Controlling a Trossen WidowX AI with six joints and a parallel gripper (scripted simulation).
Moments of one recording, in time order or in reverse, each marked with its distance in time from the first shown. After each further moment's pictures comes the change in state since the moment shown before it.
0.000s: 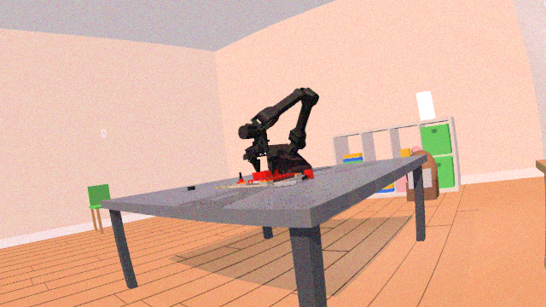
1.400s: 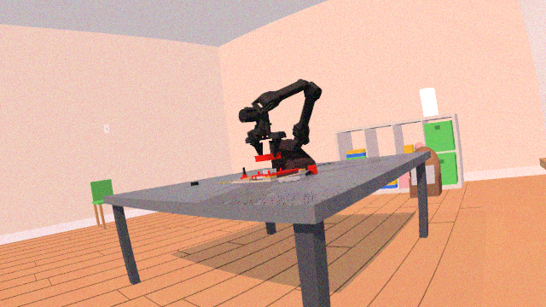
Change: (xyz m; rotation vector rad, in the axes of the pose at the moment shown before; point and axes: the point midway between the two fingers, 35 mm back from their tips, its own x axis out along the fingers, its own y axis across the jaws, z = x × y) arm -0.052 -0.001 -0.001 0.005 0.007 0.003
